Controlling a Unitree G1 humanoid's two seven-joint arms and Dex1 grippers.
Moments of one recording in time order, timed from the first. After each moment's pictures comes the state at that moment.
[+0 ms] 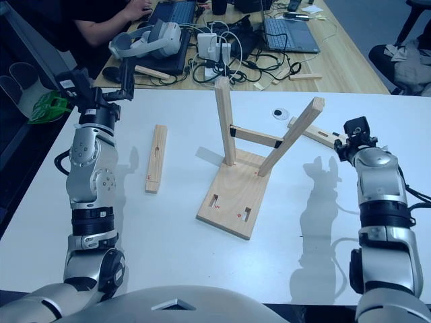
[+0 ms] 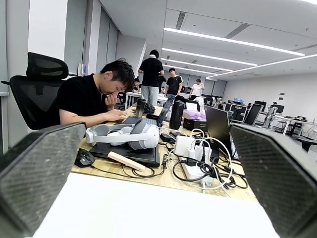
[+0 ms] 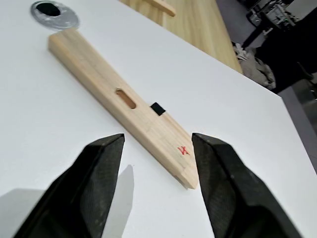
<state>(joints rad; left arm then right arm) -0.44 0.10 0.17 -0.03 -0.23 0.16 -0.01 -0.50 -0.71 -0.04 0.57 0.00 0.47 0.22</state>
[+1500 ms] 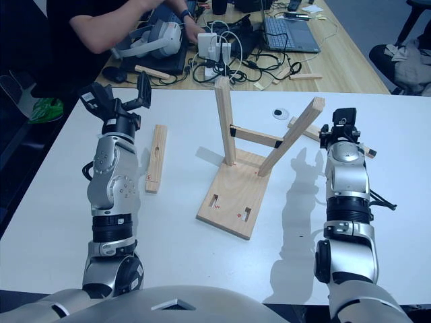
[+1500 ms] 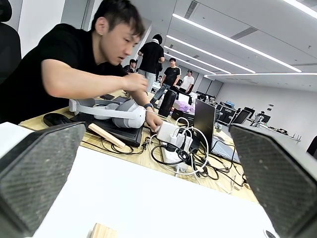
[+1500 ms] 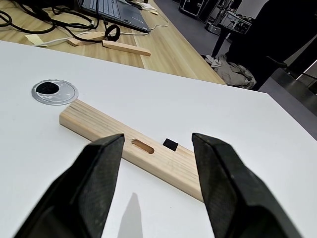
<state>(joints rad) -0.40 -0.06 0.15 -0.07 -0.27 0.20 0.05 -0.50 -0.46 -0.19 0.45 0.01 0.45 -0.01</state>
